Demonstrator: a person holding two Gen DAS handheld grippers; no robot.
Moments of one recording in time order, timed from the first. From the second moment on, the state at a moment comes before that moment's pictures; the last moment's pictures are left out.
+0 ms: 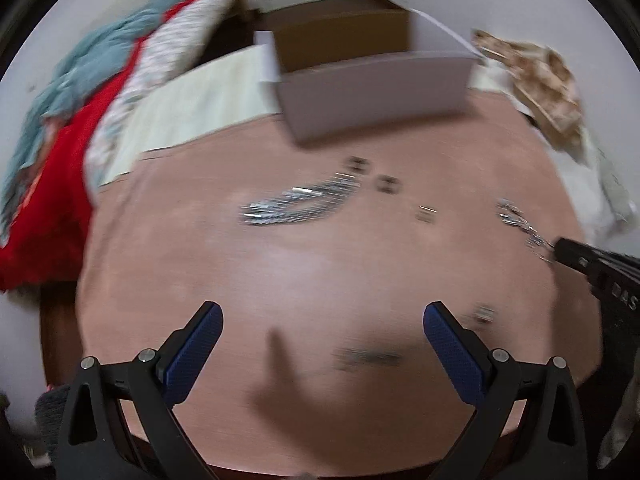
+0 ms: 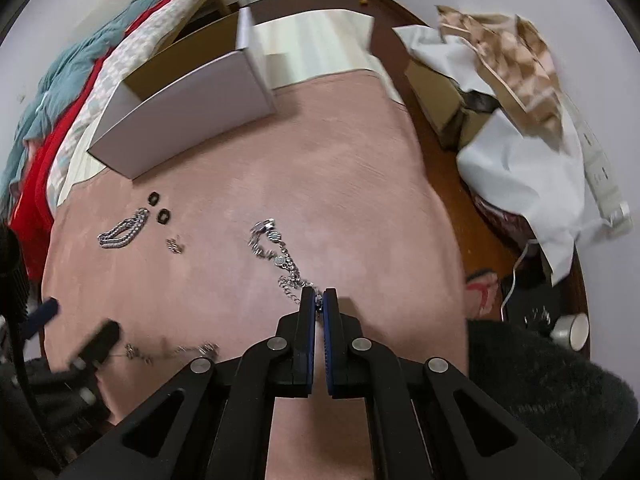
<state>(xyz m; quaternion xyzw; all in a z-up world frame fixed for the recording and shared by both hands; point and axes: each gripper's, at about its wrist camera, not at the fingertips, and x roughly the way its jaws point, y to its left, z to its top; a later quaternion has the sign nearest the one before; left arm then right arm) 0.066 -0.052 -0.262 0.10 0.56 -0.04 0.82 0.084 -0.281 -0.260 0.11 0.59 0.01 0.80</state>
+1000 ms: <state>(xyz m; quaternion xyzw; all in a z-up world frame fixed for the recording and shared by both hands) 0.061 -0.120 -0.274 0.11 0.56 -0.15 0.81 0.060 -0.328 -0.260 0.15 0.59 -0.03 0.80</state>
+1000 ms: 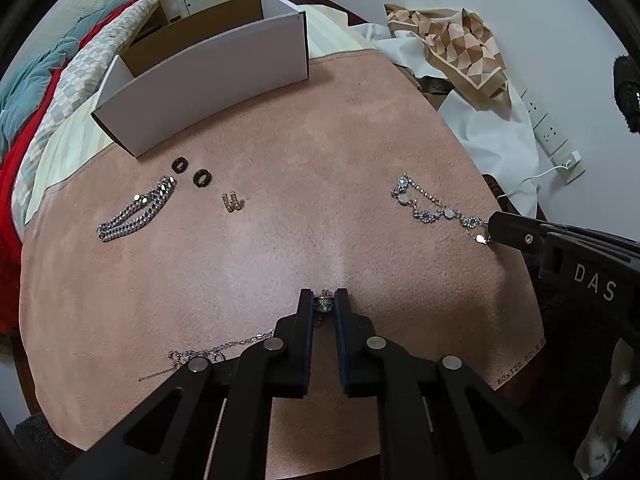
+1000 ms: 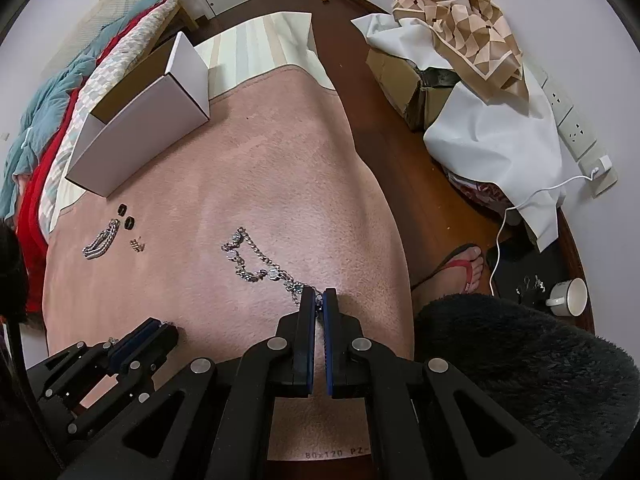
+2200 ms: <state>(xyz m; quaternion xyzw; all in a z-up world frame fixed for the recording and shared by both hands) 0.177 -0.016 -0.066 -0.03 0.43 -0.14 0.89 0.187 -0.230 -0.070 0.13 0.44 0.13 0.88</state>
